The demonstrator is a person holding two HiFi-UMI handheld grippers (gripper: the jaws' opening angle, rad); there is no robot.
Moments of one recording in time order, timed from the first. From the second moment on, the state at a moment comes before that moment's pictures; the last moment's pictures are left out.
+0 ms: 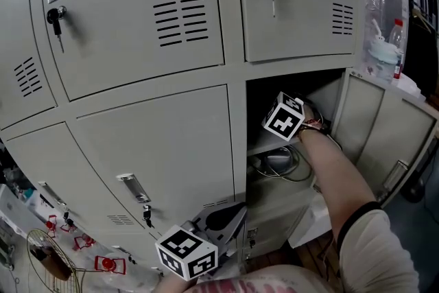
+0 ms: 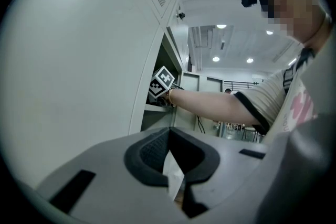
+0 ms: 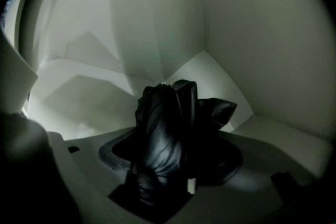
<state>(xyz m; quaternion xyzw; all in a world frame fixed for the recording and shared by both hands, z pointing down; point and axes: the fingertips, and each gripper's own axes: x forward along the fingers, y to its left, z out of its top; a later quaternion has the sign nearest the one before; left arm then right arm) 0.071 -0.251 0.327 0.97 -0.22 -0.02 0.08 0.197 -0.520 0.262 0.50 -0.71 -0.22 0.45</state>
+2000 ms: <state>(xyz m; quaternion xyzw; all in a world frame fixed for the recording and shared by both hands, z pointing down) 0.059 -0.250 0.331 0.97 -0.21 -0.02 0.09 0.175 -0.487 0.250 0.49 -0.73 -0.25 0.41</state>
